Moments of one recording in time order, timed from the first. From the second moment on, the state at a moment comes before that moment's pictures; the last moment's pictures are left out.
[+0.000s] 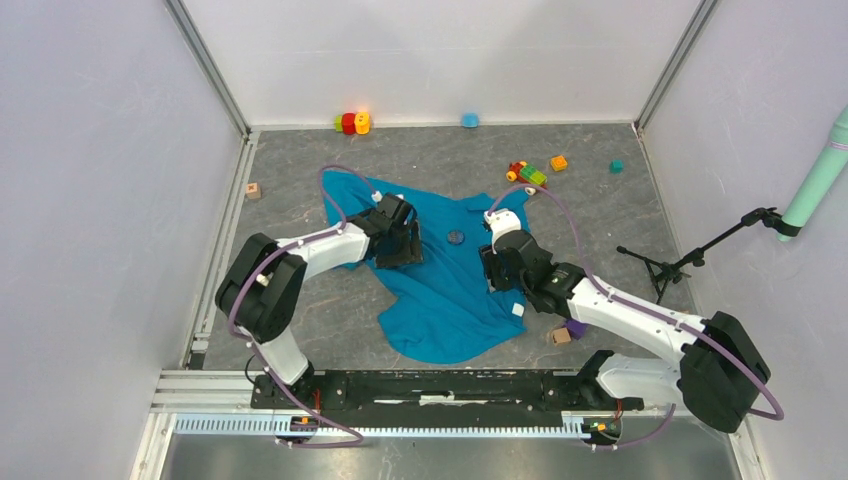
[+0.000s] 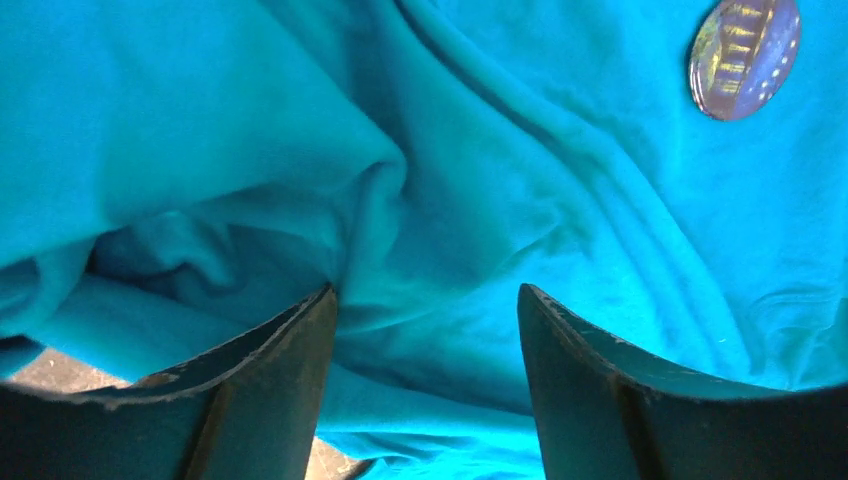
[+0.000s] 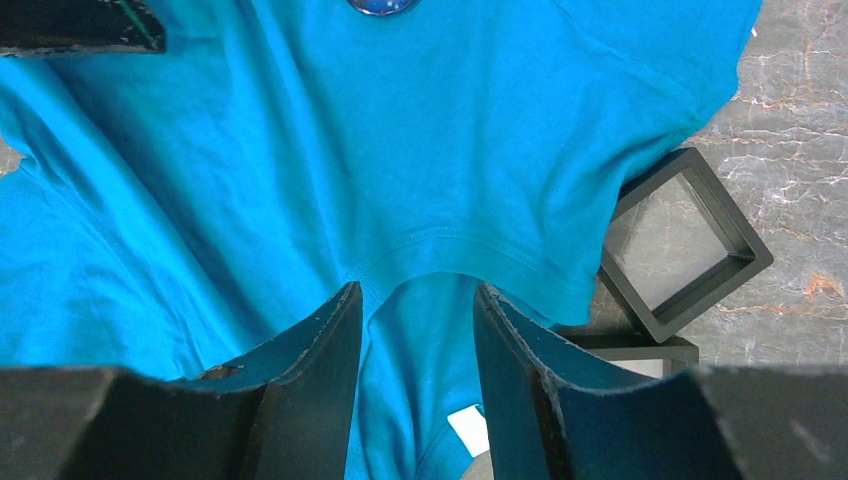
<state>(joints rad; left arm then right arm) -0.59 1.72 1.02 -0.36 -0.02 -0.63 0.77 1.18 0.67 -0.24 0.27 0.26</state>
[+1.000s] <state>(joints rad) -0.69 1.17 0.81 -0.61 -0.23 -0.68 0.75 1.39 0.67 -0.12 0.16 0.24</state>
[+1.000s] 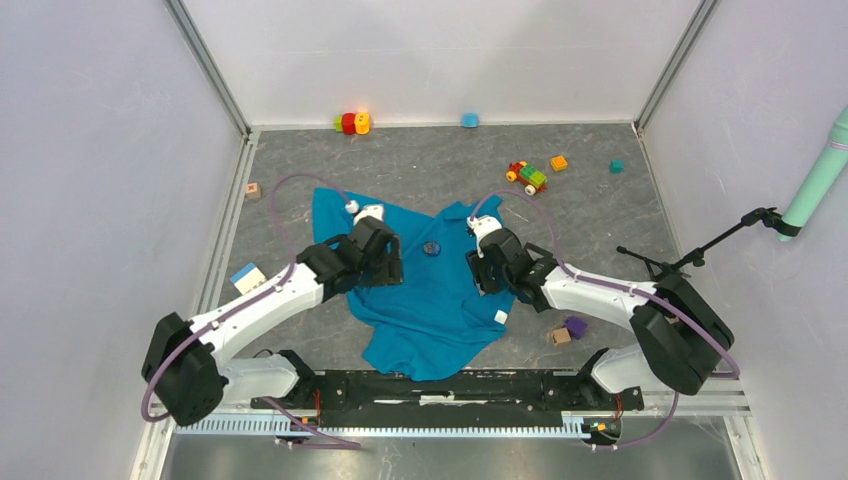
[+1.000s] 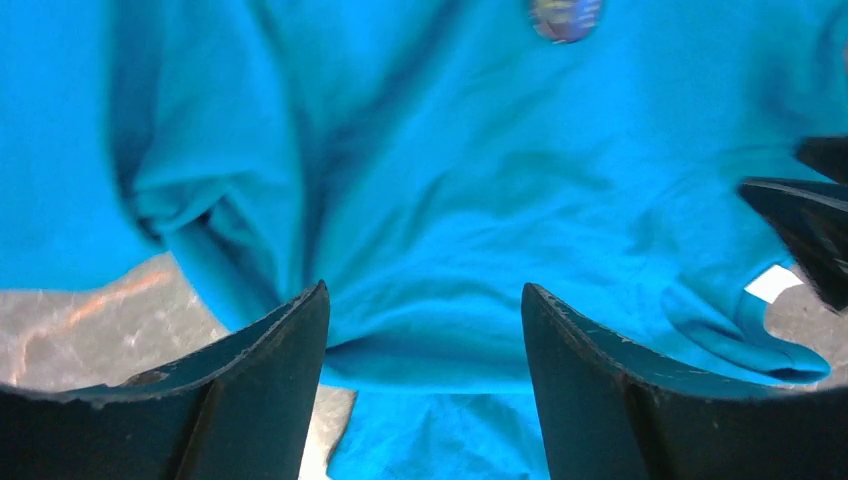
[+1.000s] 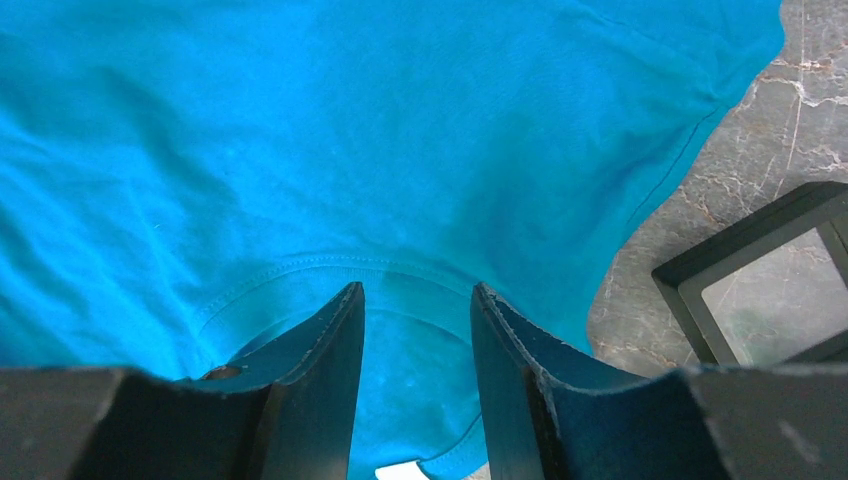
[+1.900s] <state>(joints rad) -0.86 1.85 1.27 -0.46 -0.28 -0.42 0.74 1.39 0.54 0.03 0.10 0.25</state>
